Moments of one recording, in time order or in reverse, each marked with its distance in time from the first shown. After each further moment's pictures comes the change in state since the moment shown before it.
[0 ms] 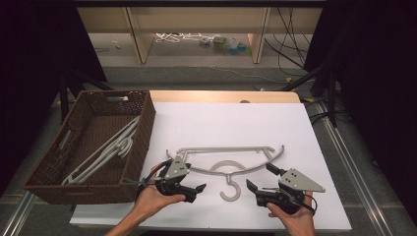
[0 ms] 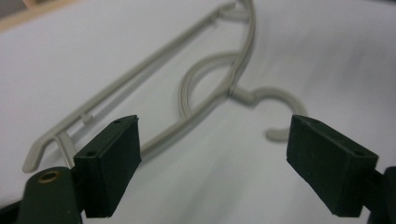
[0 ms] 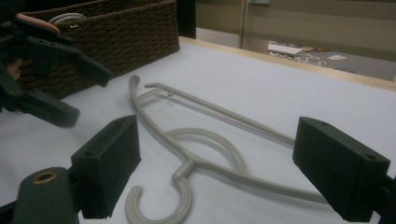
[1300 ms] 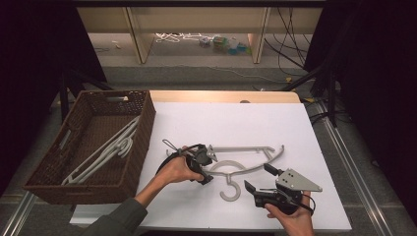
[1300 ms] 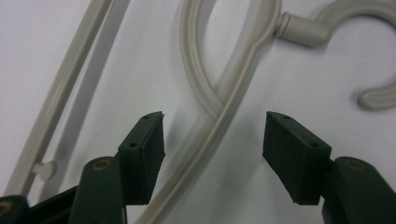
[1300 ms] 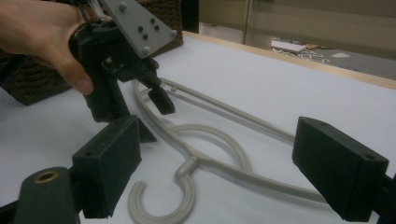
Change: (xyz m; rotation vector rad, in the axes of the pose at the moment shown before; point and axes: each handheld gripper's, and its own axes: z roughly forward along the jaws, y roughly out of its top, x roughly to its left) left arm 0.030 0.043 0.086 0.427 -0.127 0.223; right arm 0.003 0.002 0.000 0.043 -0.004 -0.031
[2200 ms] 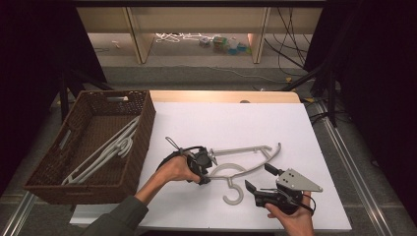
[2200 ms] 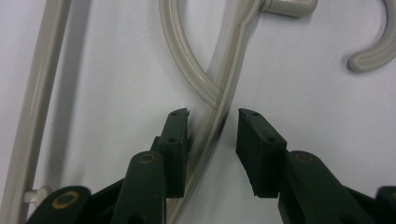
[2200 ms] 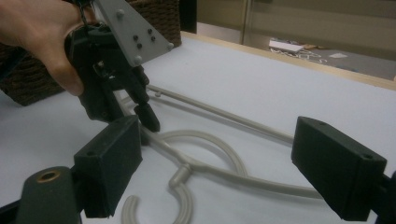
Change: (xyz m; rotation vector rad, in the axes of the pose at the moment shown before) left arm -0.002 0.000 -0.002 0.106 -0.096 0.072; right arm 0.000 0.000 0.001 -0.015 0.002 0.011
